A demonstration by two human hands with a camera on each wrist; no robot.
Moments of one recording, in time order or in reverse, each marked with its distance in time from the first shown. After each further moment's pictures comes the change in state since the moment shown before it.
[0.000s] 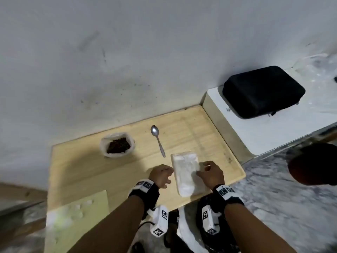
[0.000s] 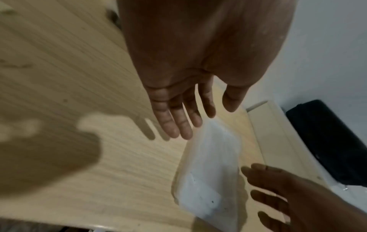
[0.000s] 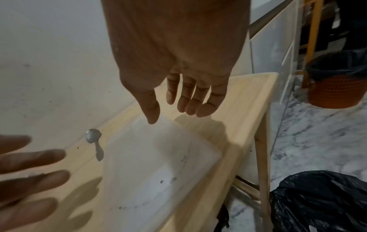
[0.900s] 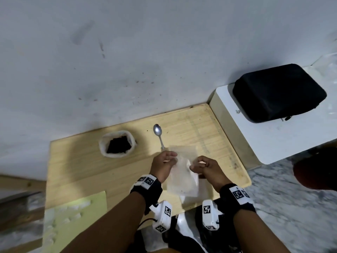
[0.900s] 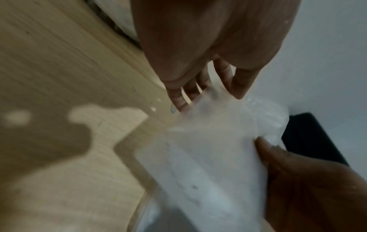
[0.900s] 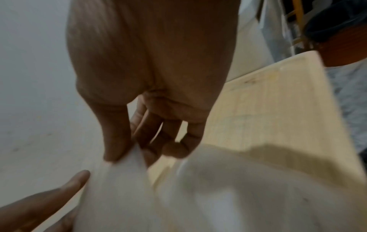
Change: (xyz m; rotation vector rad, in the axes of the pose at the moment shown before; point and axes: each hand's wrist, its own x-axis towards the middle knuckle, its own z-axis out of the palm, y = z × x) left_hand 0.030 0.031 -0.002 -0.001 0.207 0.407; right_hand 0.015 -0.052 -0.008 0.384 -0.427 -0.046
